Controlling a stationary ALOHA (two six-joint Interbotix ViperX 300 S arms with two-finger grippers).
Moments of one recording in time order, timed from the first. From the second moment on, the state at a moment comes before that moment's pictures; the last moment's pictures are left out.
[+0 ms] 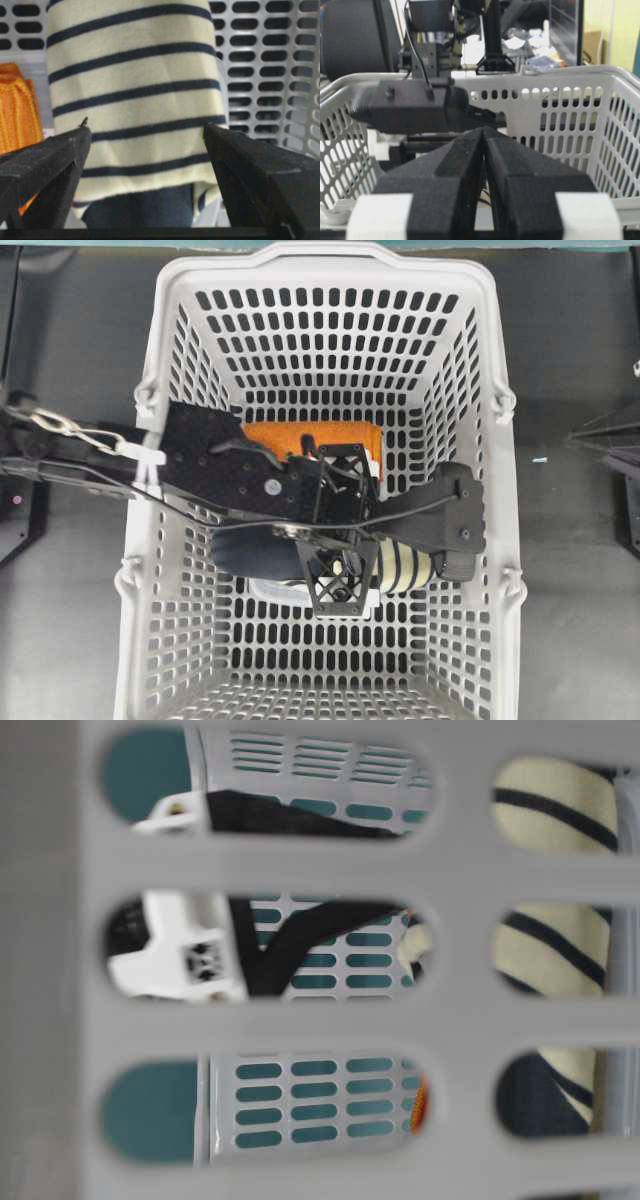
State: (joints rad) left arm -0.14 0.32 -0.19 0.04 1.06 -0.13; right arm 0.03 -1.07 1.19 0.02 -0.17 0.02
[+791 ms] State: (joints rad) left arm -0.13 0.33 -0.06 0.04 0.94 -0.13; right arm 0.03 -1.07 1.21 0.02 -0.17 0.02
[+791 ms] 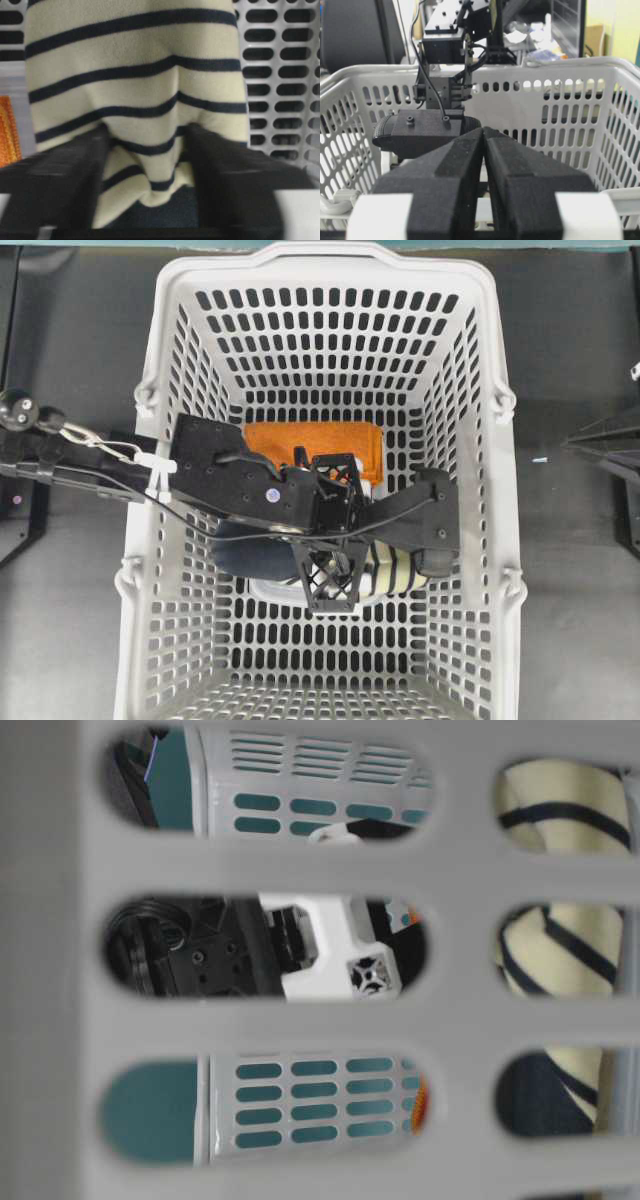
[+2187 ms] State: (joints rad) left arm -0.16 0.34 -0.79 0.05 1.70 -0.08; right arm 0.03 -1.08 1.21 0.02 -0.17 0.02
